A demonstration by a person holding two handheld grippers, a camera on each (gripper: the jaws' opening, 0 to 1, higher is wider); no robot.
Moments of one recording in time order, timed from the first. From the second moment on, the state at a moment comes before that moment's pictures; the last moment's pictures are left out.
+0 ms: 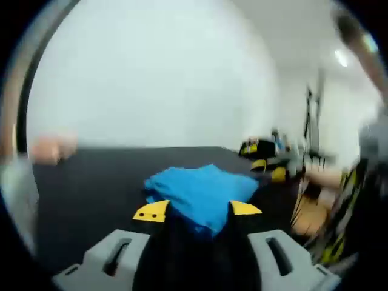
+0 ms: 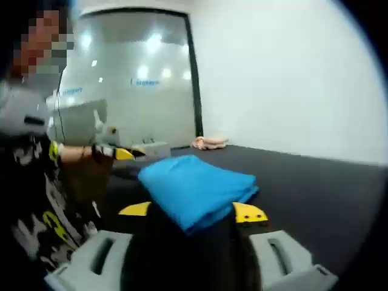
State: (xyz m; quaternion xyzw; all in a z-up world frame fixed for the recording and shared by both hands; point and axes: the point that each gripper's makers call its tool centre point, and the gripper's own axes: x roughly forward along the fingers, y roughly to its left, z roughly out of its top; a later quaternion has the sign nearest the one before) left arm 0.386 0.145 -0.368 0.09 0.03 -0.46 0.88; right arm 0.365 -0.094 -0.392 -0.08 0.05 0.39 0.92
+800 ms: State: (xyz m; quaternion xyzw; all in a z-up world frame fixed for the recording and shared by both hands) left arm 0.376 0.113 -0.406 0.04 0.18 -0.41 0.89; right arm 0.368 -0.065 -0.399 -0.10 0.09 0.41 0.90
